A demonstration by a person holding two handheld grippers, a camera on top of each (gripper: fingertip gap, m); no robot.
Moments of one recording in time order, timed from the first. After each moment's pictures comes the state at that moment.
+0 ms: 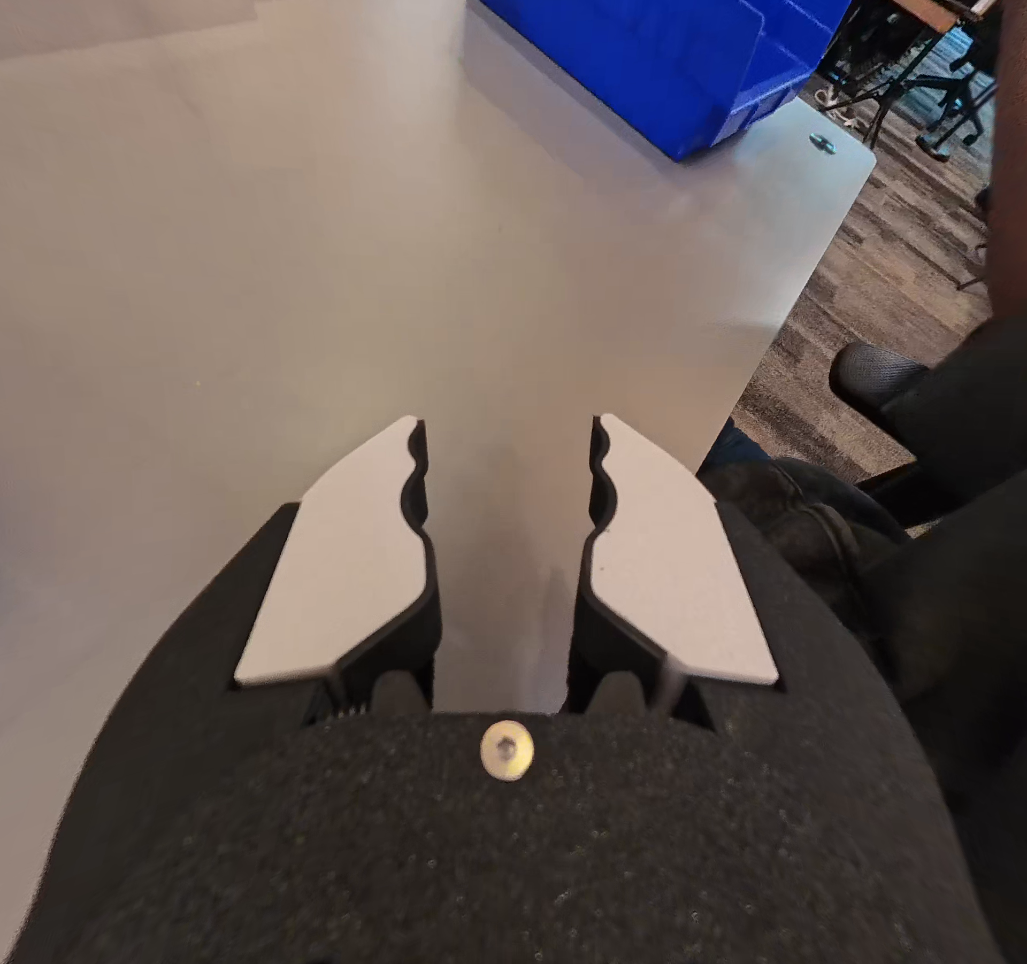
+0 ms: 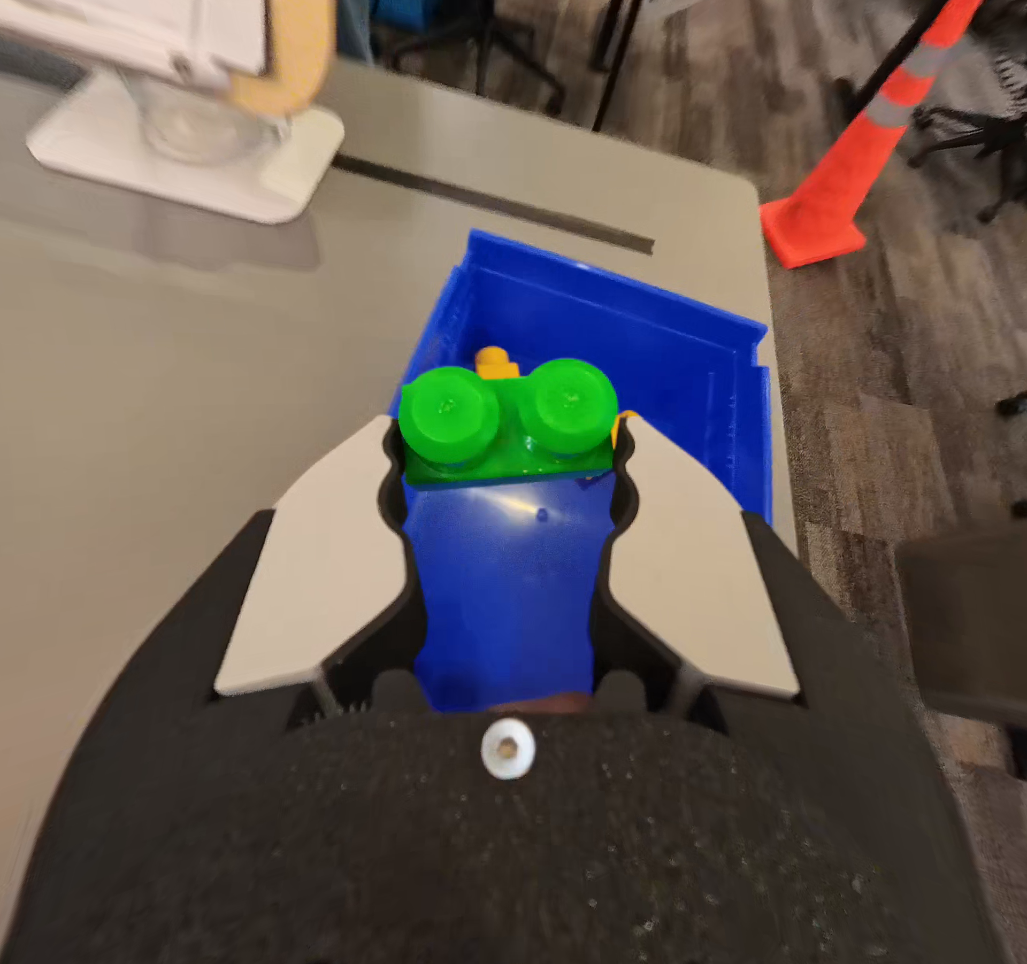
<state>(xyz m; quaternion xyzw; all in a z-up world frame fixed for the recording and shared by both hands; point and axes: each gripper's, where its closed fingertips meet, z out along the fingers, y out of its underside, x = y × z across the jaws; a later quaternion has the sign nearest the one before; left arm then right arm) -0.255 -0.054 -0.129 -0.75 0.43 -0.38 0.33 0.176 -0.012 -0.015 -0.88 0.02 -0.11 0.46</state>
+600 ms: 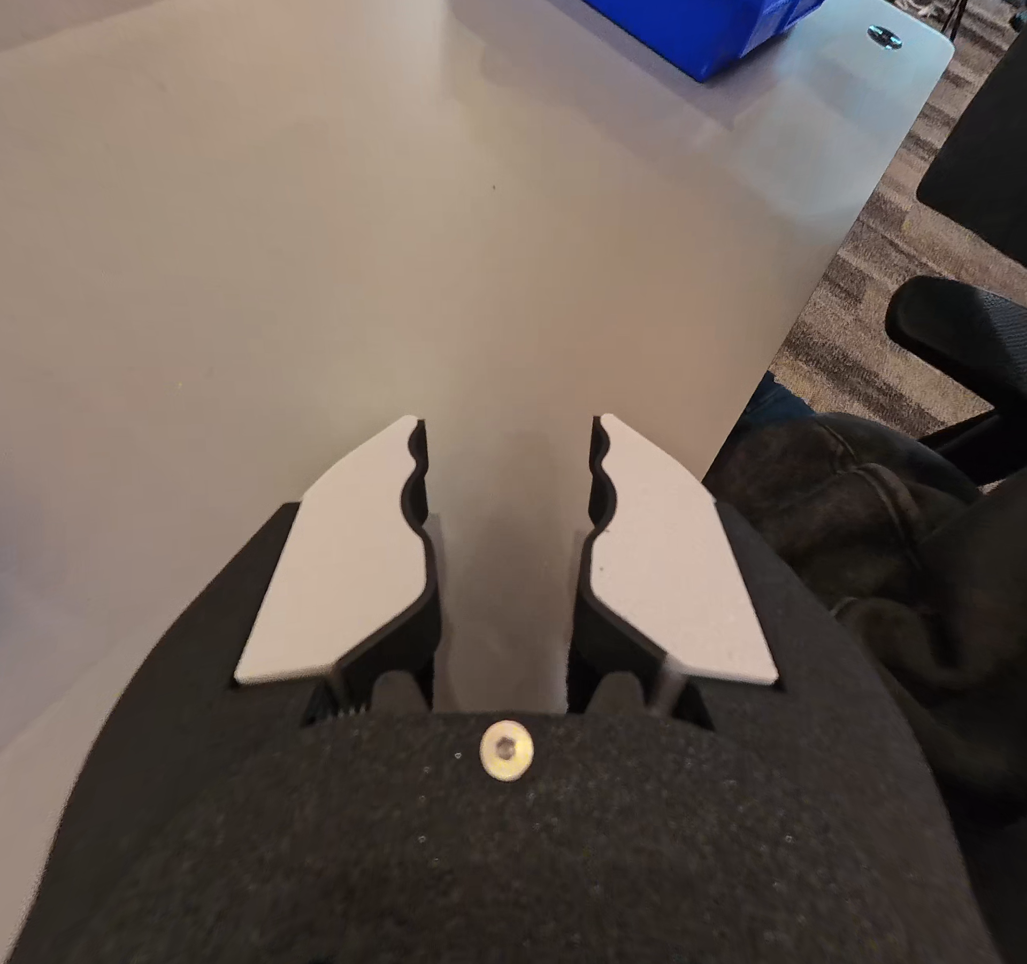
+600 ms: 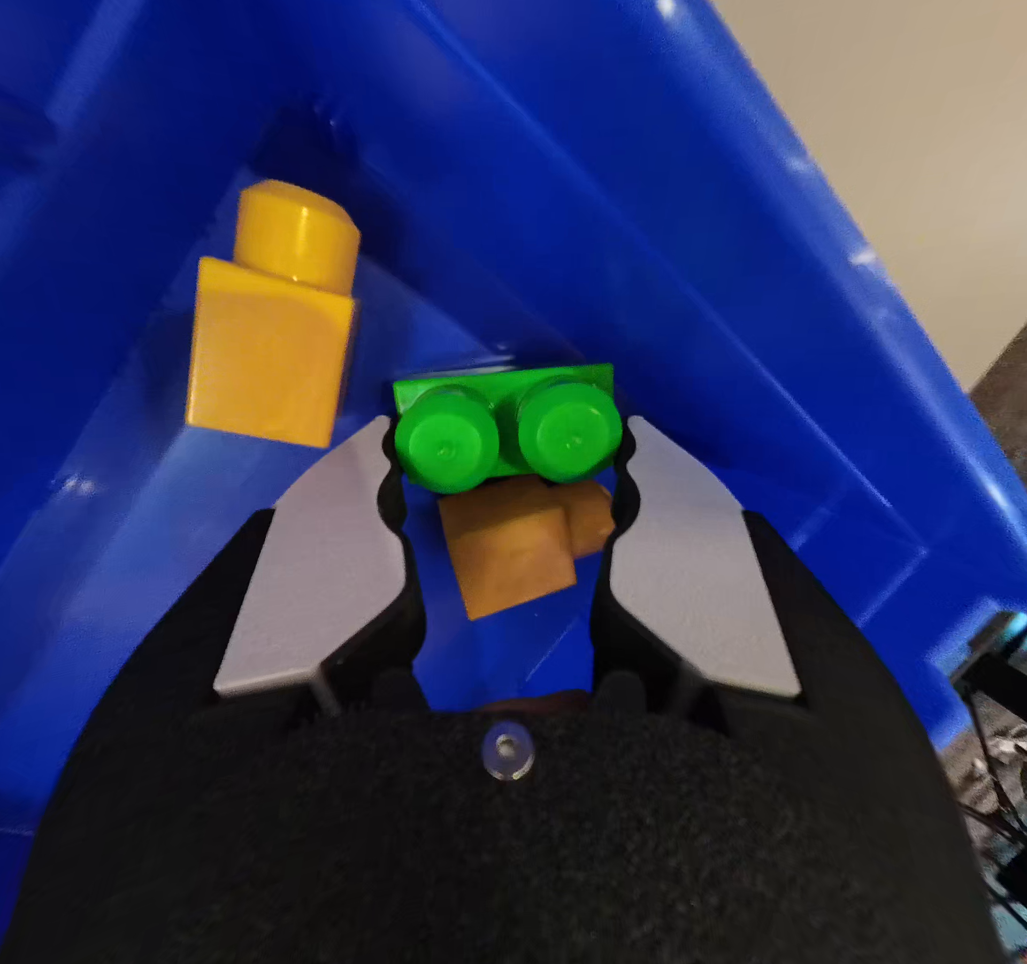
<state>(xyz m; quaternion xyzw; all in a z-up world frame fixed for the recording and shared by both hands) -0.248 -0.062 -0.144 -0.75 0.48 -0.32 0.33 0.273 0.079 -0.183 -0.97 -0.15 -0.10 0.14</state>
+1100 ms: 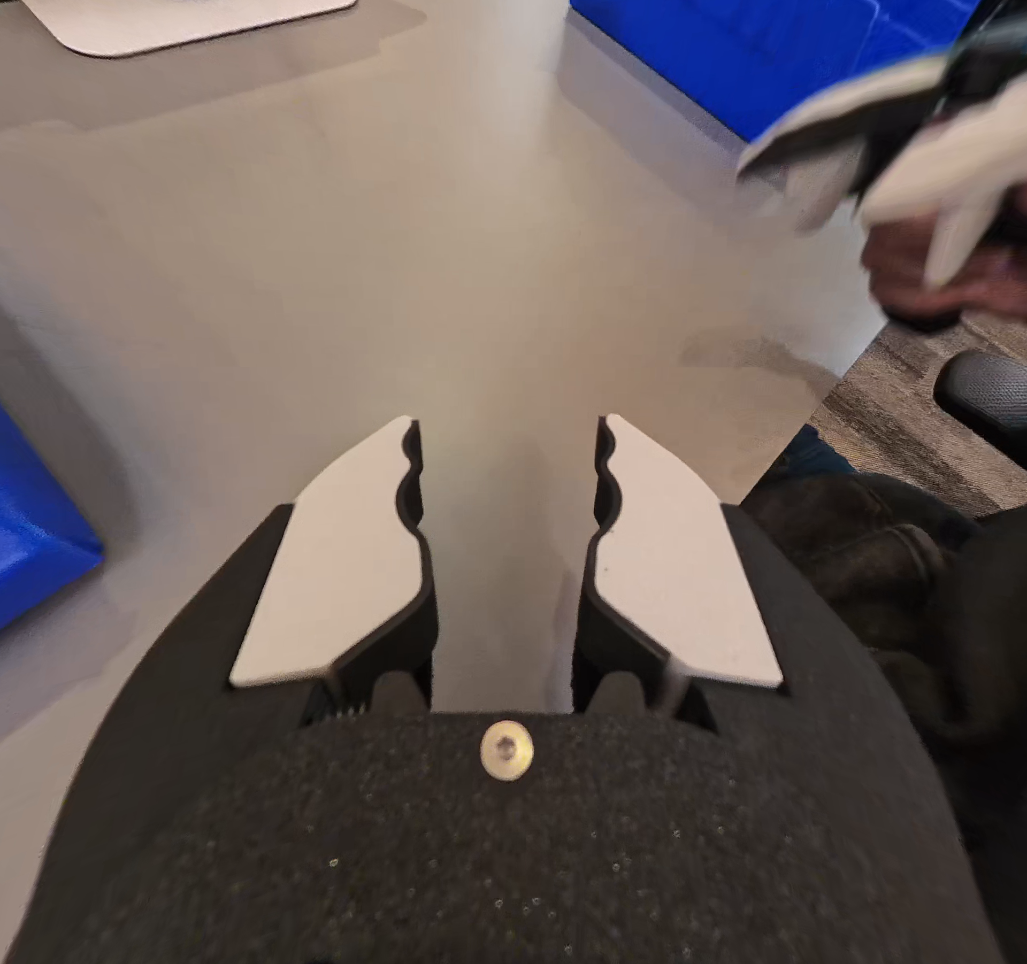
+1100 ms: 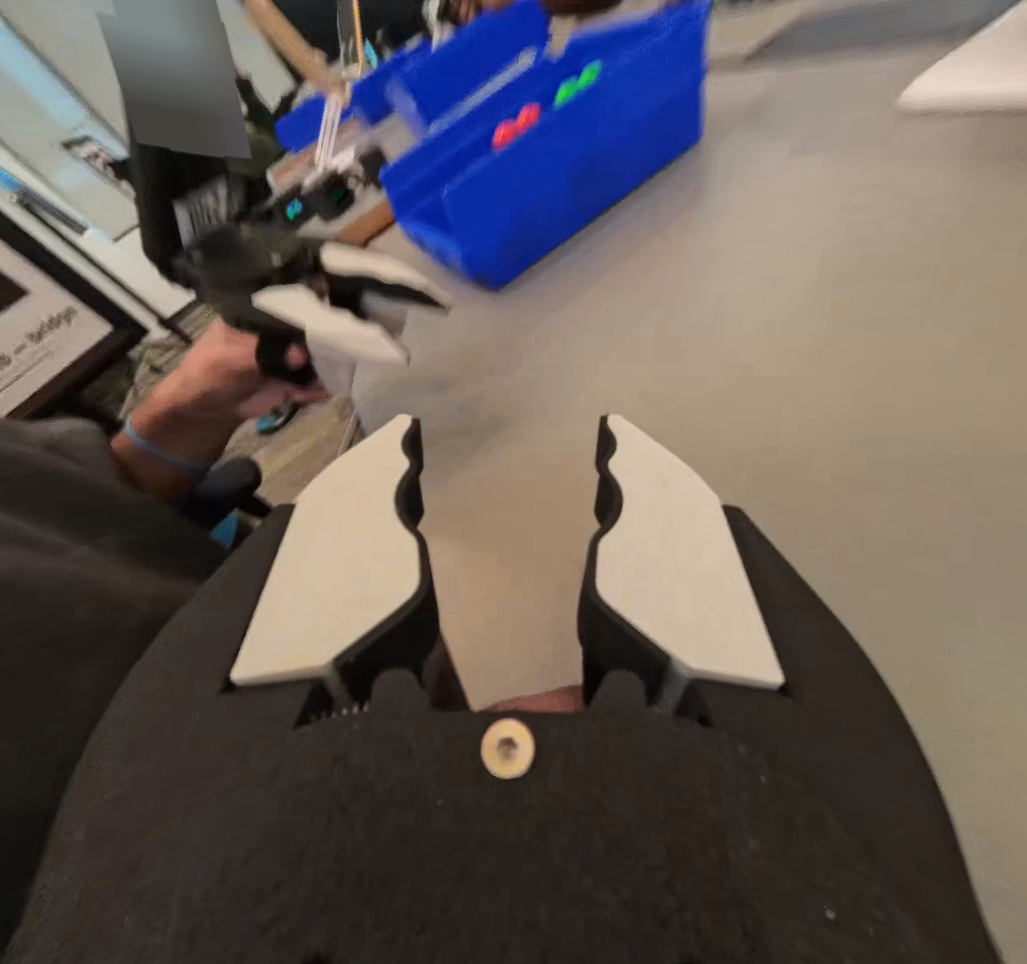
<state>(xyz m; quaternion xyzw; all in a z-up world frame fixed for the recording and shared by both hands) -0.275 -0.038 -0.121 -0.77 0.41 -0.30 0.38 -0.149 -0.083 -0.091 -0.77 -0.18 0.38 0.48</state>
